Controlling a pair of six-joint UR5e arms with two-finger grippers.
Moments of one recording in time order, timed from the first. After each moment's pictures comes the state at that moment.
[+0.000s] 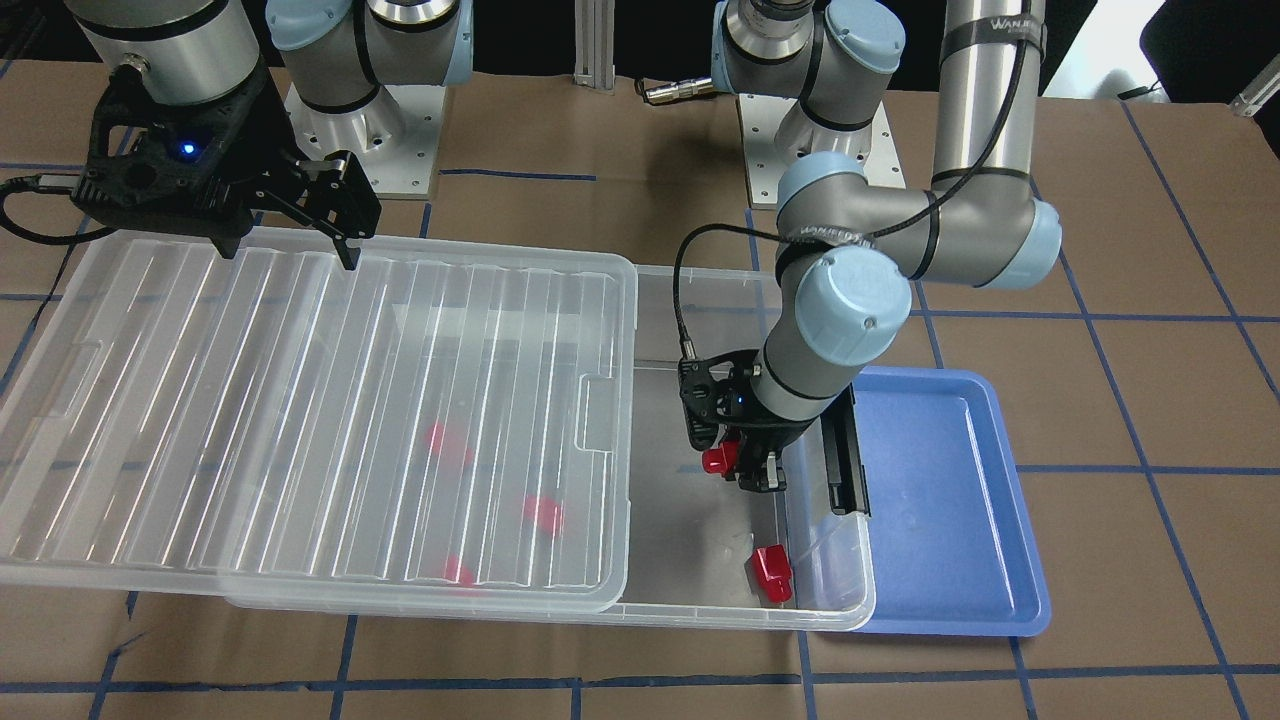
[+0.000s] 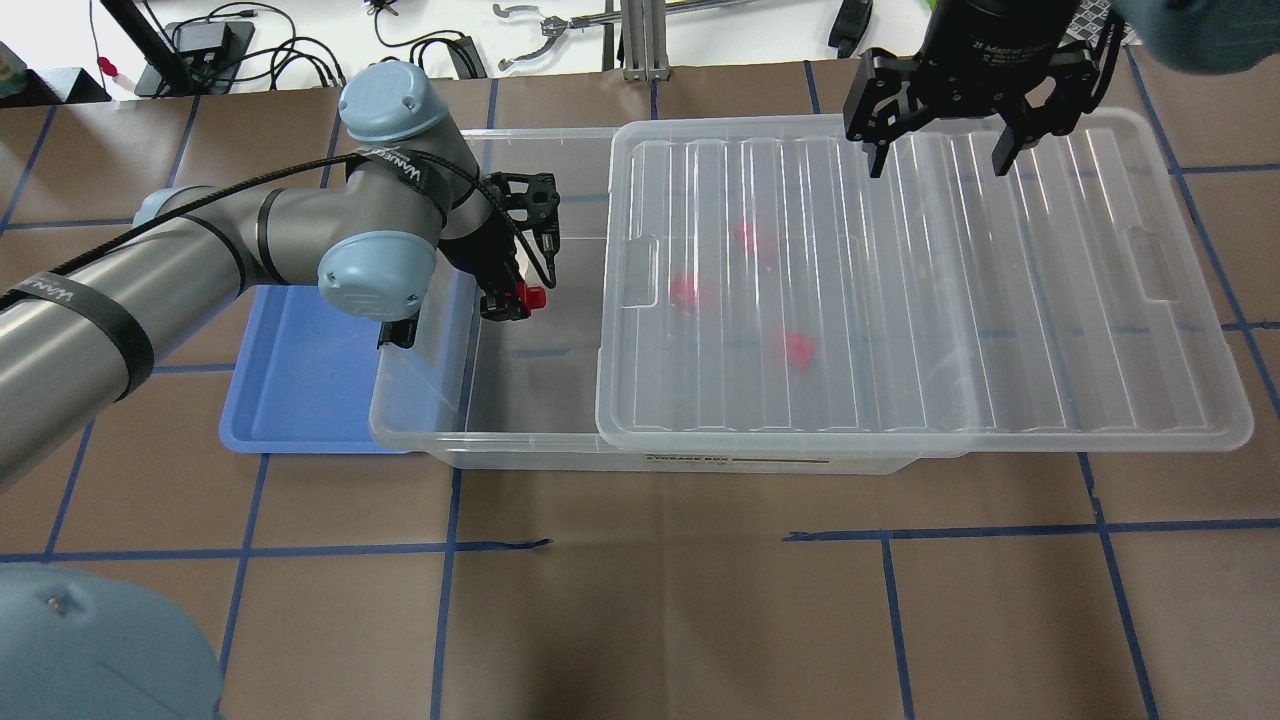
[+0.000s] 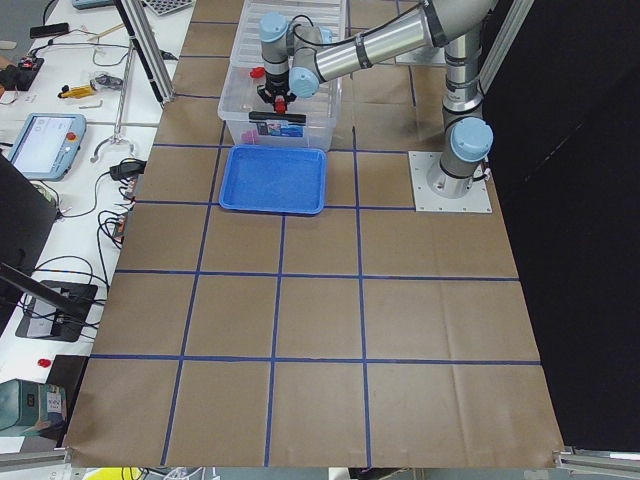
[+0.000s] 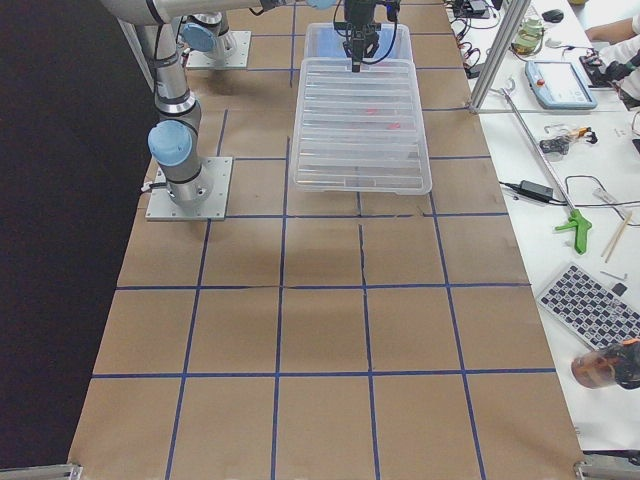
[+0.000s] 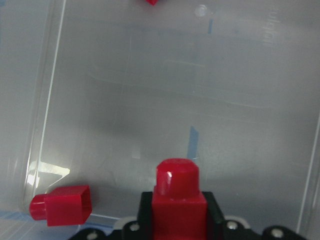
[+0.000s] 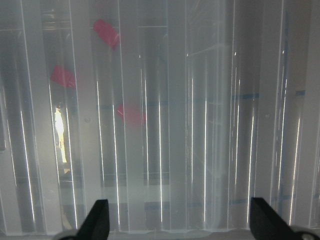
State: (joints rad) left arm -1.65 -1.87 -1.72 -1.09 1.46 1.35; right arm 1.61 -1.48 1.38 -1.46 -1.59 0.09
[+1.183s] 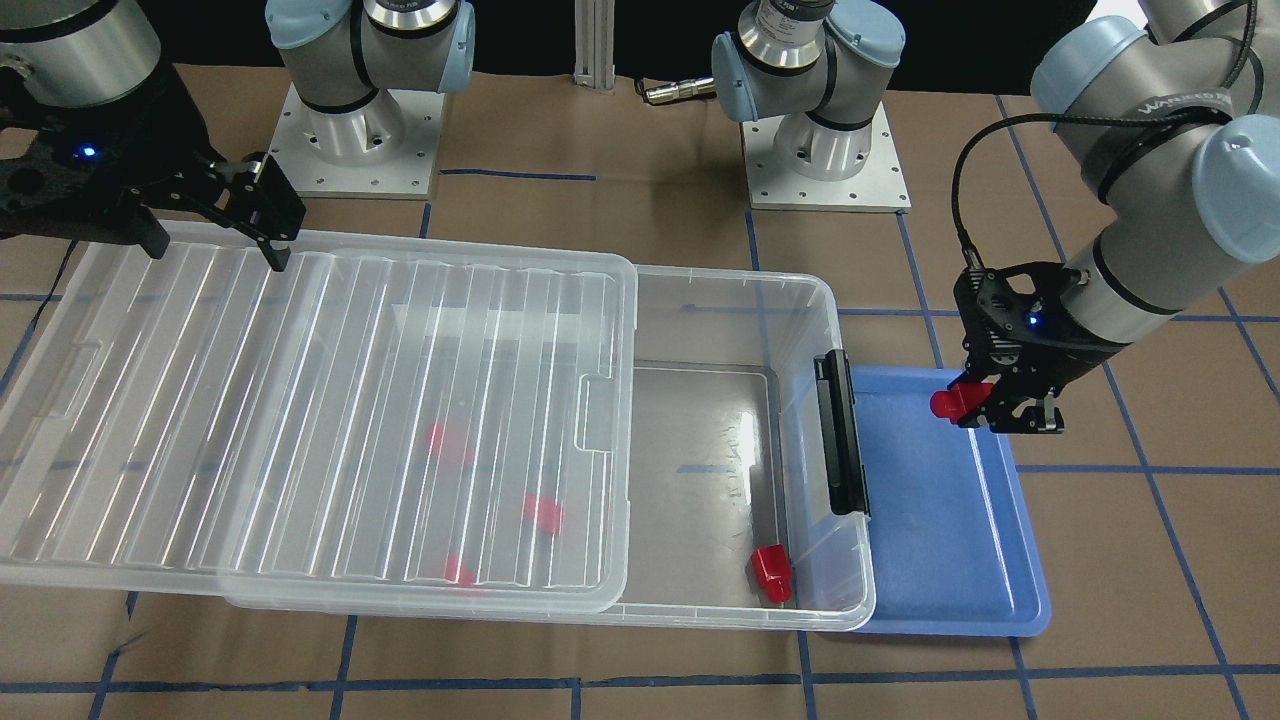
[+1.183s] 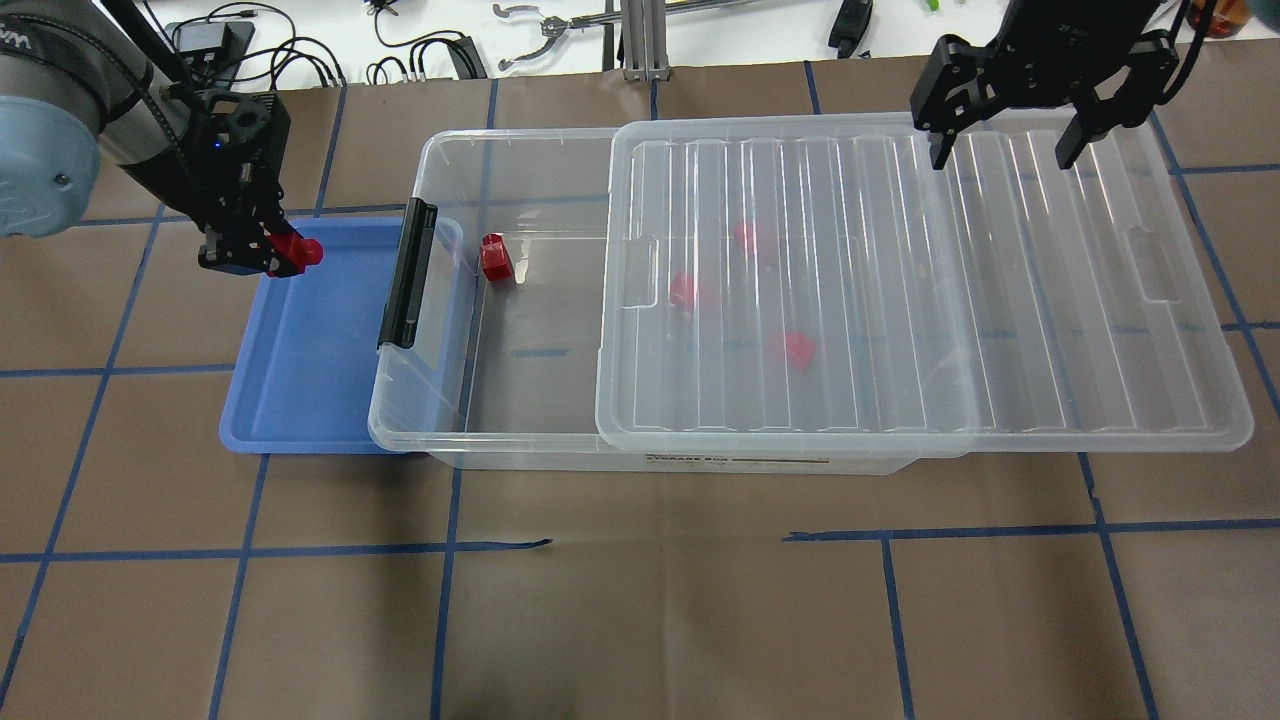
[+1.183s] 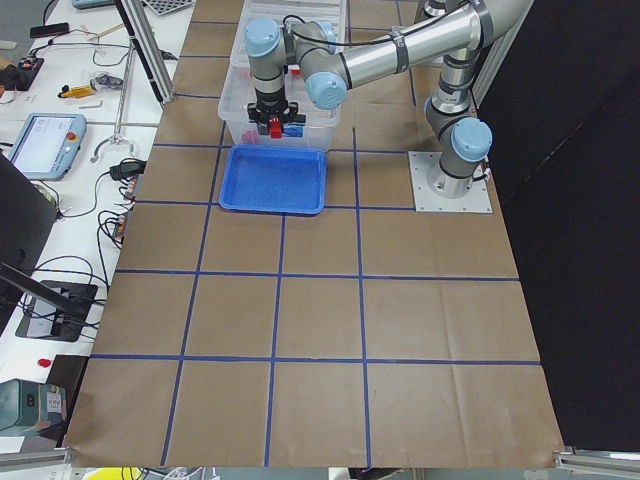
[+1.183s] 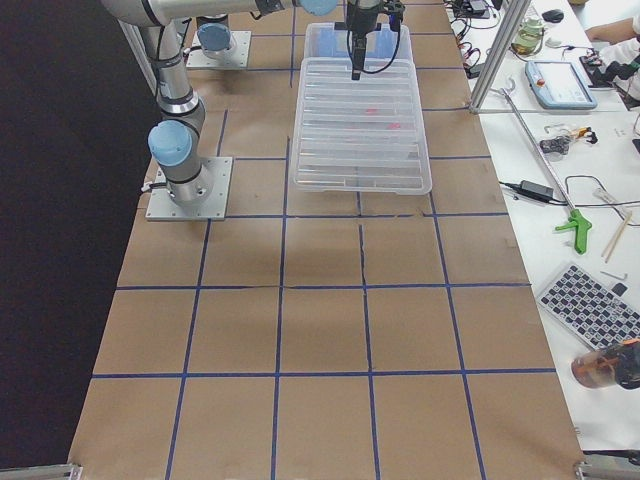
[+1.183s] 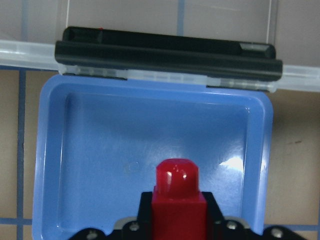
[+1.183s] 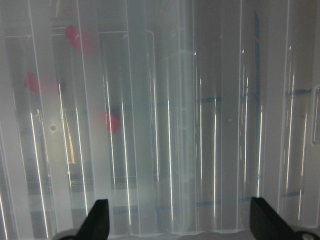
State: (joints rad) left arm -1.28 -1.78 -1.64 -1.36 1.47 1.84; right arm 1.50 -1.49 1.38 -1.45 -1.60 0.04
